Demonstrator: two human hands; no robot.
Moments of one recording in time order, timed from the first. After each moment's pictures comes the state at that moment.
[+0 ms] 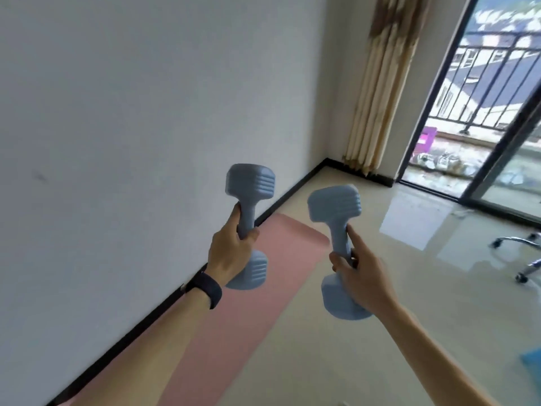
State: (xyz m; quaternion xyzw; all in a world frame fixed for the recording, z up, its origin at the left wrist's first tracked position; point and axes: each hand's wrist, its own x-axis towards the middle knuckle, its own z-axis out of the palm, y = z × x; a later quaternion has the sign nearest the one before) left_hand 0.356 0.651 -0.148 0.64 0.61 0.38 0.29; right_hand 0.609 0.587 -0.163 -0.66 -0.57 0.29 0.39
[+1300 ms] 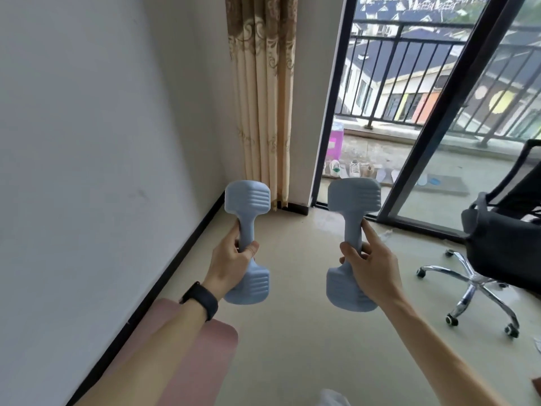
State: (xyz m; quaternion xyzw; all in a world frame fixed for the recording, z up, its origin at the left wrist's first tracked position) left_hand 0.918 1.336 -0.192 0.68 0.49 0.30 0.45; right_hand 1.159 1.206 -0.166 -0.75 -0.41 0.23 0.46
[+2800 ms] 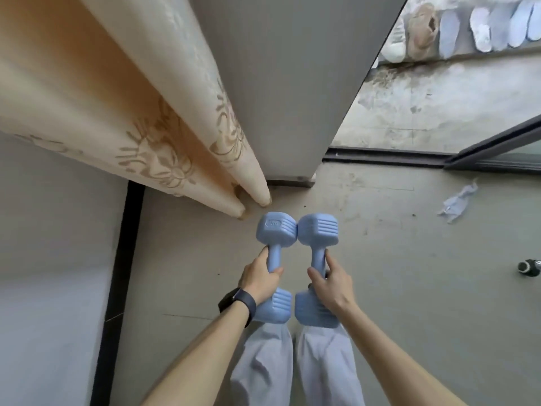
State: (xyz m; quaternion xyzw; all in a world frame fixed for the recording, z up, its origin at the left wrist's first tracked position) left_hand 1.360 2.065 -0.727 0.63 0.55 -0.18 0.51; right_hand 1.486 1.945 -0.734 -0.83 -0.13 0.48 0.23
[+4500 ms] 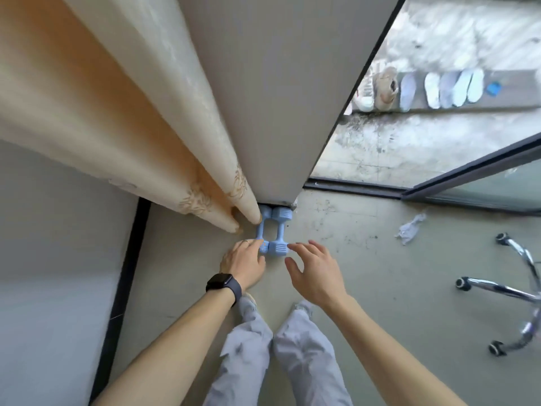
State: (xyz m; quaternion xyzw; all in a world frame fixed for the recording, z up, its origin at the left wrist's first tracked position) left_hand 1.387 2.095 -0.549 0.80 0.46 -0.19 0.33; right_hand 1.522 1.974 -0.515 -0.84 -0.43 0.33 0.10
